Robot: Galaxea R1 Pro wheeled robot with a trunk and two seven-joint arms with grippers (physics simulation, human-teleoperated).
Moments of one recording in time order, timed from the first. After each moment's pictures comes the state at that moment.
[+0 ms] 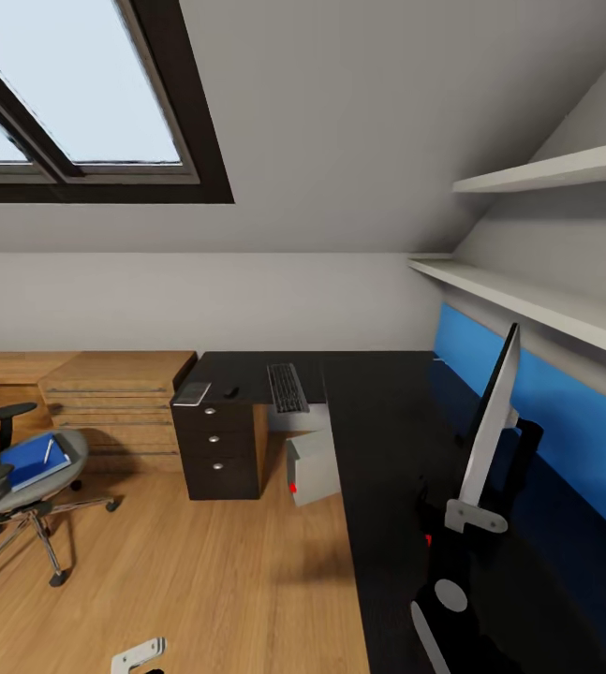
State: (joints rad) left arm -0.25 0.08 -0.27 -0.48 0.54 -0.01 0.41; right arm -0.20 0.03 0.17 -1.29 -0.03 0.01 -0.68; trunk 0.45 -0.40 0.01
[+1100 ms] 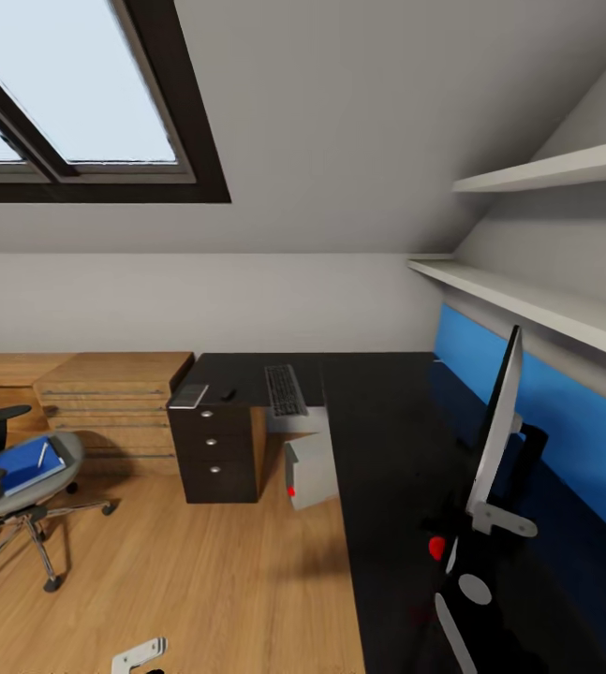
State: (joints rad) left arm -0.25 0.08 -0.27 -0.47 0.54 -0.01 0.41; right arm -0.22 0.00 0.07 -1.25 -0.04 0.01 -0.68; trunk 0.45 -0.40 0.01
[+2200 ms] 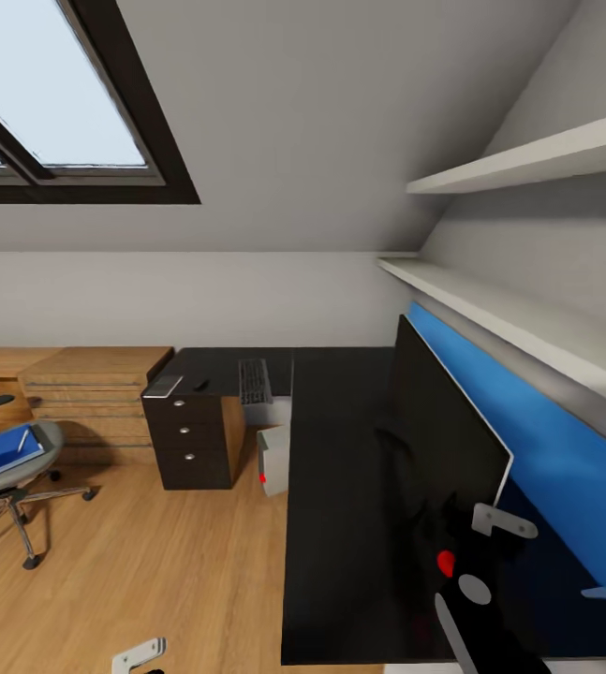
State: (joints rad) left arm -0.25 0.08 -0.27 -0.47 0.54 -0.01 0.41; right arm -0.22 0.00 0.06 -1.23 -0.04 0.02 -0.68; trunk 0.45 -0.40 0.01
